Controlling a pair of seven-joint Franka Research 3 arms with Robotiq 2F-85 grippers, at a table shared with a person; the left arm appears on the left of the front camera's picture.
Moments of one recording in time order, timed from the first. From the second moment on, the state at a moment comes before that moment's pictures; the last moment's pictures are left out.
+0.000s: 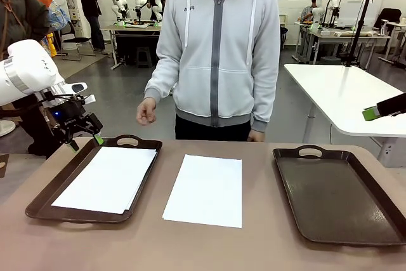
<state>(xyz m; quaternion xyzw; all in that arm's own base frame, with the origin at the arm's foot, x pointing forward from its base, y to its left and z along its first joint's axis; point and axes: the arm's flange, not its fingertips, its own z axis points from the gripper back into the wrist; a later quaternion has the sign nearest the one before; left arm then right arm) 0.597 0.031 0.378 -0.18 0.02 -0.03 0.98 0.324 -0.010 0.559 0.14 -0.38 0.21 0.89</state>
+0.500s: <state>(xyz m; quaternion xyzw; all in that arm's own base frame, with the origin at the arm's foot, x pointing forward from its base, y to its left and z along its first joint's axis) 0.596 -0.086 0.432 -0.18 -0.02 -0.20 0.96 0.324 -0.010 0.559 0.14 -0.38 0.21 0.89</state>
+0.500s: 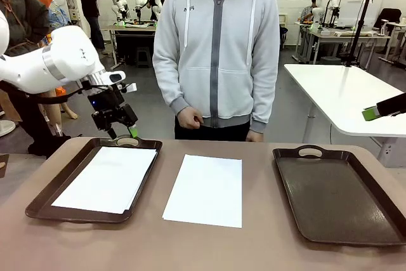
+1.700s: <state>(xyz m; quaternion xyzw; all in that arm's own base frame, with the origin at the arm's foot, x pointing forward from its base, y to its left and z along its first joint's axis) 0.469 -0.071 0.519 -0.27 -0.27 -0.28 0.88 0.324 -0.010 0.559 0.14 -0.38 0.21 0.89</state>
